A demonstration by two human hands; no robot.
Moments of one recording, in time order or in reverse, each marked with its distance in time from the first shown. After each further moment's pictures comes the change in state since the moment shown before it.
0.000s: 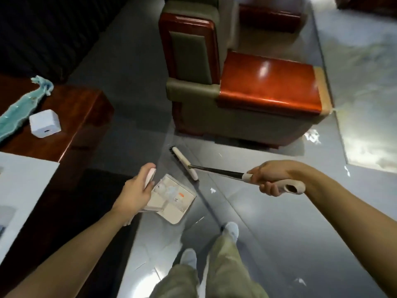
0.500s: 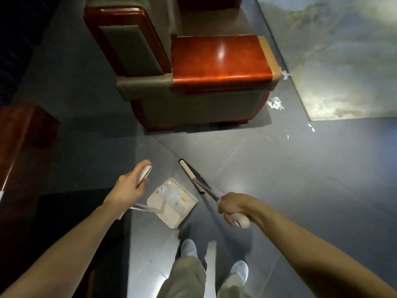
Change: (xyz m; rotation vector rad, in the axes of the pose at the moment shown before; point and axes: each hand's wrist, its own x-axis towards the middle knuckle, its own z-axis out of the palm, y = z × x) left_hand 0.007 0.041 0.034 0.188 -0.222 0.196; right_hand 0.042 0.121 0.092 -0.073 0.146 -0.038
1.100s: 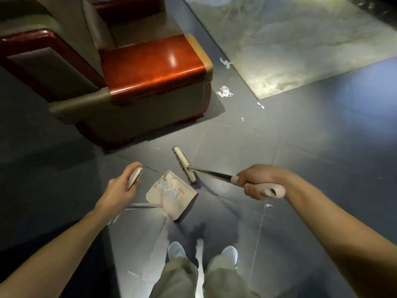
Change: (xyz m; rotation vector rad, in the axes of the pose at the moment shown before) left_hand -0.033 0.121 0.054 -0.058 -0.136 0.228; right_hand -0.094 0.158 -0.092 0.728 0.024 0.096
